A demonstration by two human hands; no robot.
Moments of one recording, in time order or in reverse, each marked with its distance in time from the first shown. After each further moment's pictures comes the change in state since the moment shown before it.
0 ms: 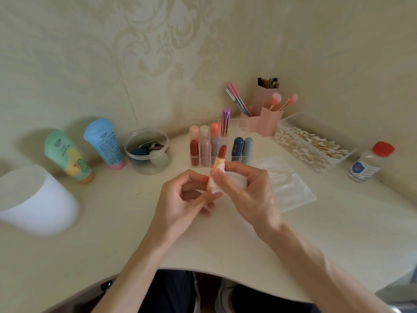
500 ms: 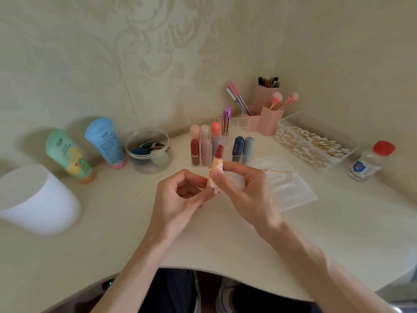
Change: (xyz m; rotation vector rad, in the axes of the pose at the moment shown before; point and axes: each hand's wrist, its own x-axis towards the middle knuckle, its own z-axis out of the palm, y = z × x) left_hand 0.003 -0.003 -0.002 0.025 0.096 0.020; right_hand 0.001 0.002 0.001 -0.050 -0.052 -0.022
